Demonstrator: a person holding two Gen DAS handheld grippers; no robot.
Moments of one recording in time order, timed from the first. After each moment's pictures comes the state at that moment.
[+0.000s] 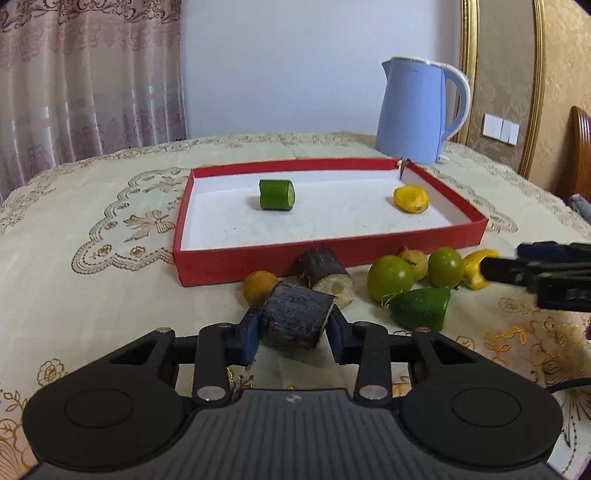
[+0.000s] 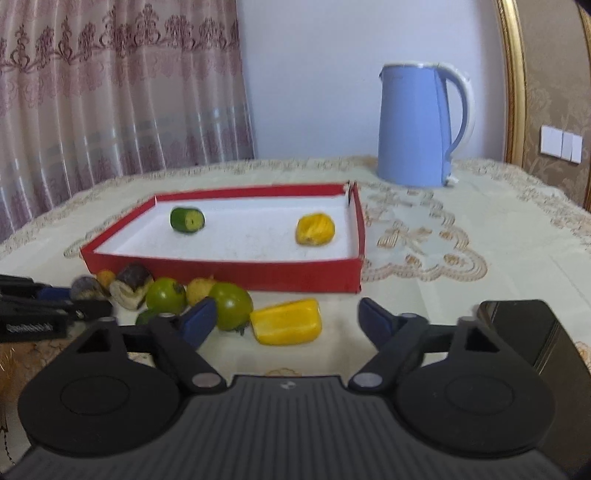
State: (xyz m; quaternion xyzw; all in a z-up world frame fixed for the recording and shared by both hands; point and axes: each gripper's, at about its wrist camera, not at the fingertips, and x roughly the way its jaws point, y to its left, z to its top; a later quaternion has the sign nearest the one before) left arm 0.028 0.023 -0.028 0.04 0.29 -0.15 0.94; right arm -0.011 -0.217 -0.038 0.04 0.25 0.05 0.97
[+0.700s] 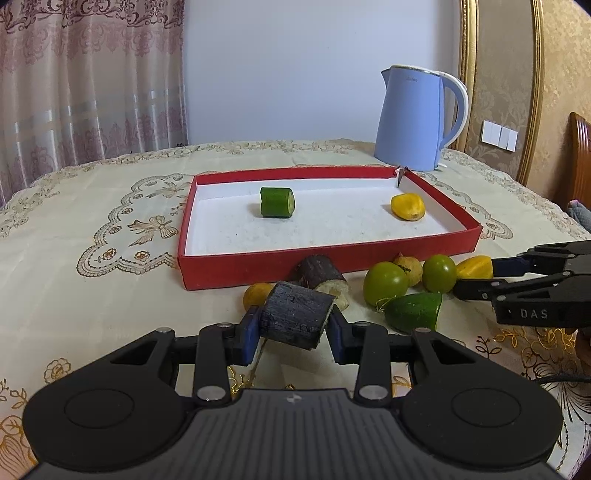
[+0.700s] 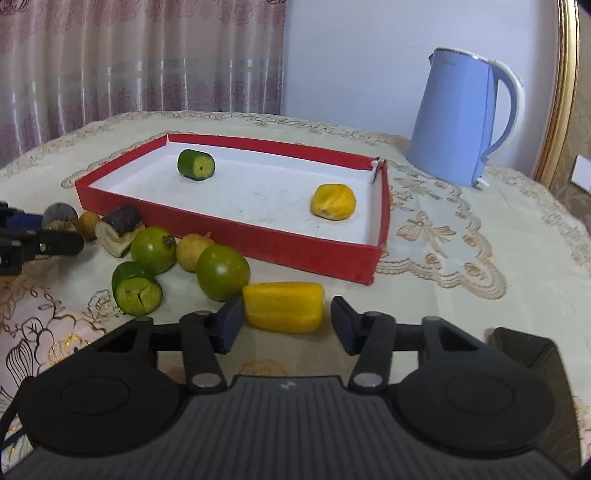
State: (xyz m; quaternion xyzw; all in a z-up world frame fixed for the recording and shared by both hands) left arm 0.023 0.024 -0.024 0.03 0.29 -0.15 0.94; right arm 0.012 -0.206 -0.047 -0.05 0.30 0.09 0.95
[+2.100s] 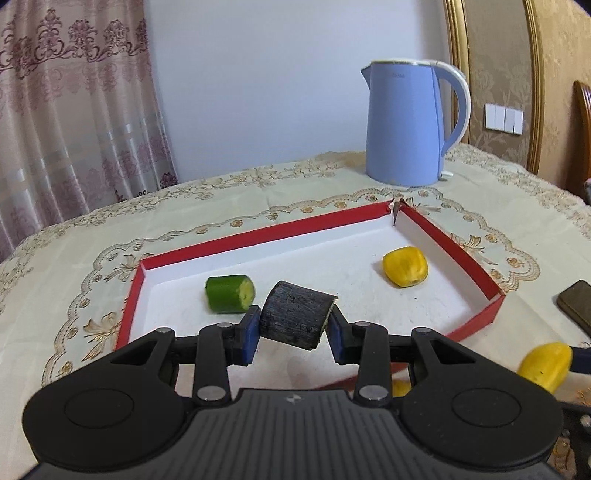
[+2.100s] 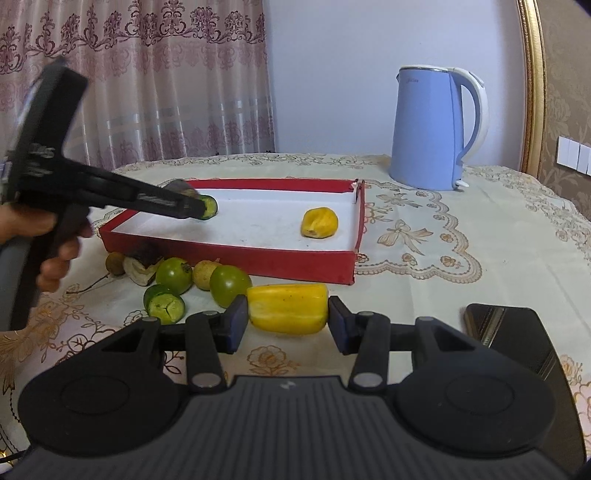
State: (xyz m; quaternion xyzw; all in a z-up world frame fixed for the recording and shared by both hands) left arm 0.109 -0.064 0.004 0.10 0.28 -0.14 0.94; right arm -0.034 -0.233 -0.032 0.02 0.25 0.09 0.96
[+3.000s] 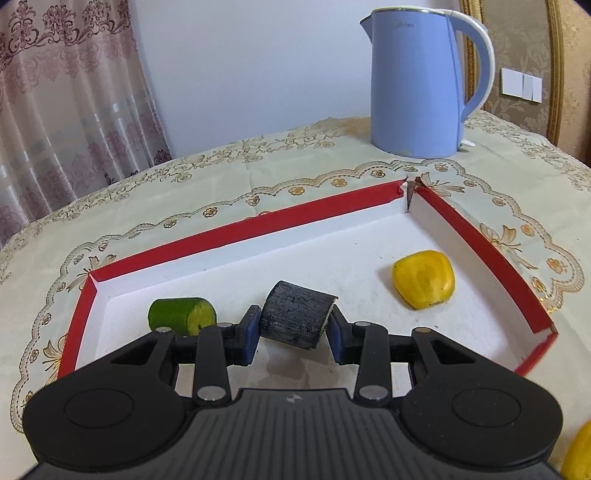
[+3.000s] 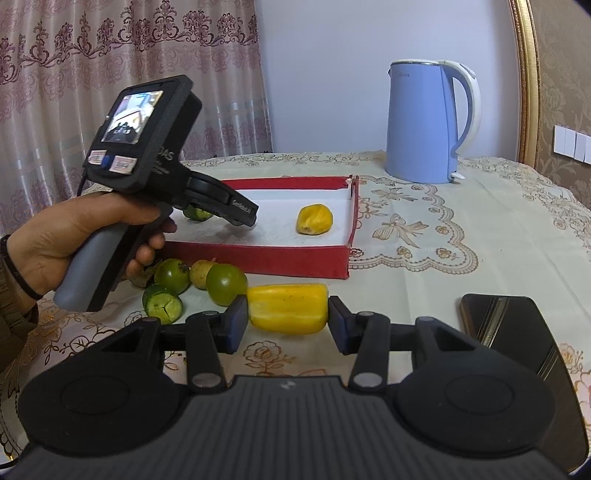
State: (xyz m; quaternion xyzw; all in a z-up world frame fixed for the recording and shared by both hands) left arm 0.173 -0.107 -0.019 0.13 0.33 -0.12 0.93; right arm -0.036 -0.239 -0.033 0.03 0.25 0.09 0.96
